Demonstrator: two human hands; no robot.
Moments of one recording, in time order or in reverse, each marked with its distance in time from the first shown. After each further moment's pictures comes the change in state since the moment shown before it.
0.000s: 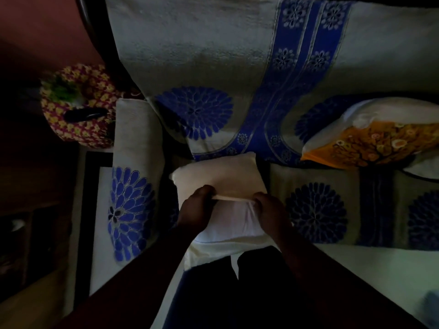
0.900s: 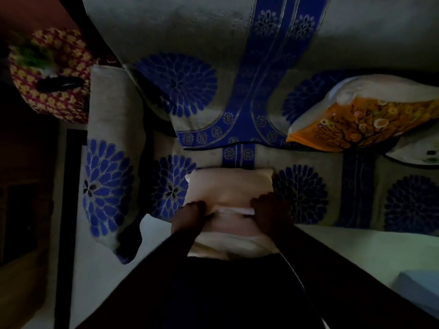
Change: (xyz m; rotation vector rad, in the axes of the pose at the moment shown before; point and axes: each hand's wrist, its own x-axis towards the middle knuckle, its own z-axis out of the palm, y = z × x) left_hand -0.056 -0.006 0.091 0.503 -0.305 -0.136; right_hand -0.057 0.056 -0.007 -0.584 -0.200 -0.083
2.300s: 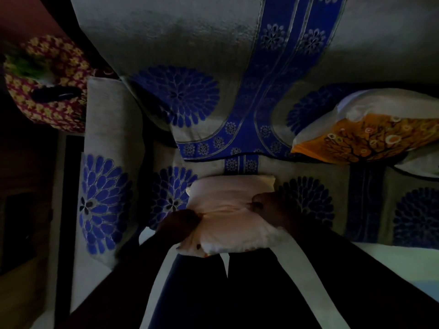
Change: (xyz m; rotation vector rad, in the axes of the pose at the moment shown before) left_hand 0.034 -0.045 -0.023 -0.265 -0.030 0.068; right_hand 0.068 0.029 -0.042 0.531 -0.128 -0.145
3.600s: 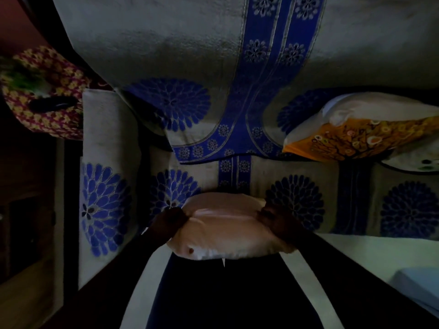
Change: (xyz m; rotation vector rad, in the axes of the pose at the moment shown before) left_hand -0.008 0.005 -0.041 -0.358 -0.107 -0.313; right_hand -0.059 0.016 -0.008 0.350 0.054 0.205
